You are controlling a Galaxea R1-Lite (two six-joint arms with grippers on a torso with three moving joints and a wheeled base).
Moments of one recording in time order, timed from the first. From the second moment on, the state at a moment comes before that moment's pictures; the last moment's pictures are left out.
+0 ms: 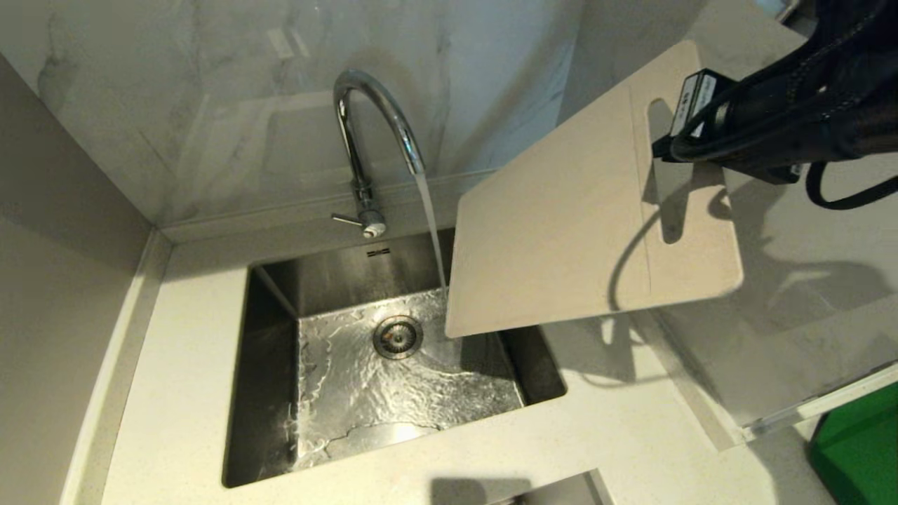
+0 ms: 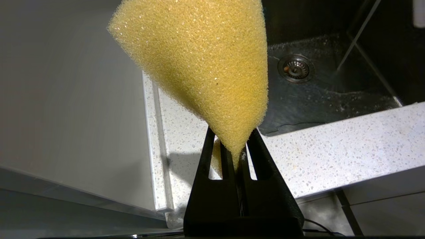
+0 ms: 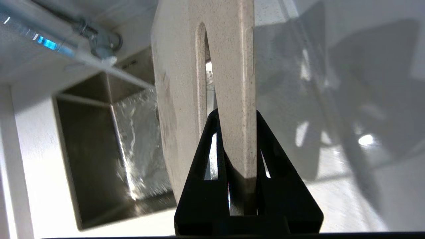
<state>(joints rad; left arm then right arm) 0.02 0.00 0.00 -0.01 0.01 0.00 0.29 1.57 -1.74 0.47 -0.08 0.35</state>
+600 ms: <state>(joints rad) 0.02 0.00 0.00 0.00 0.01 0.00 0.35 1.90 -1.85 0.33 -0.11 0.60</state>
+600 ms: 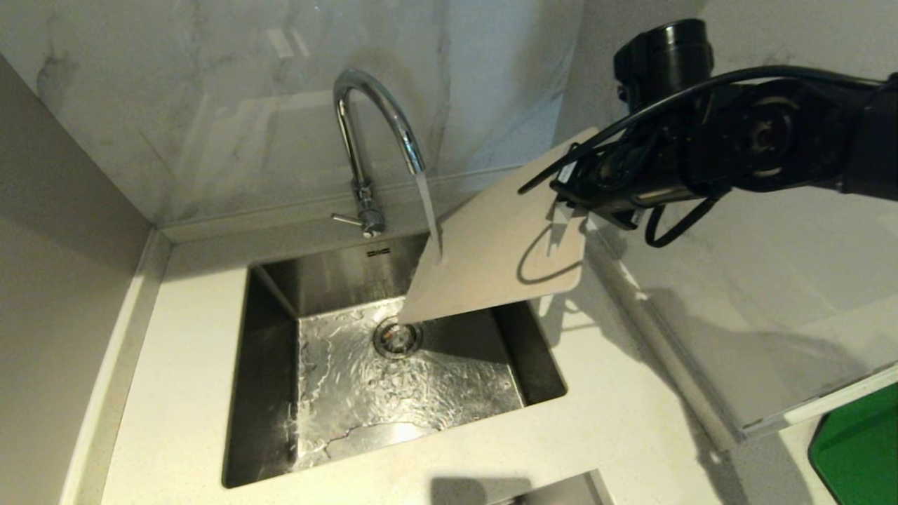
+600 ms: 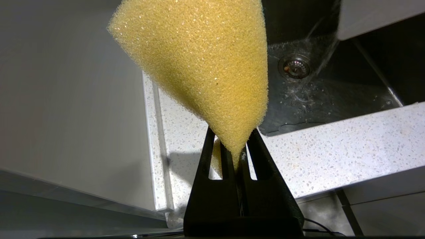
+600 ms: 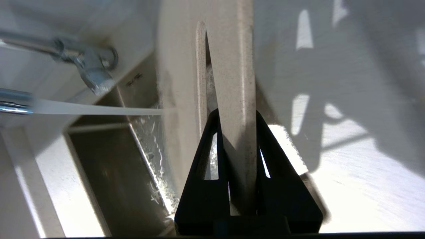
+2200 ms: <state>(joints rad) 0.02 0.00 0.00 -0.01 0.01 0.00 0.41 1.66 -1.89 0.62 -0.12 0.57</state>
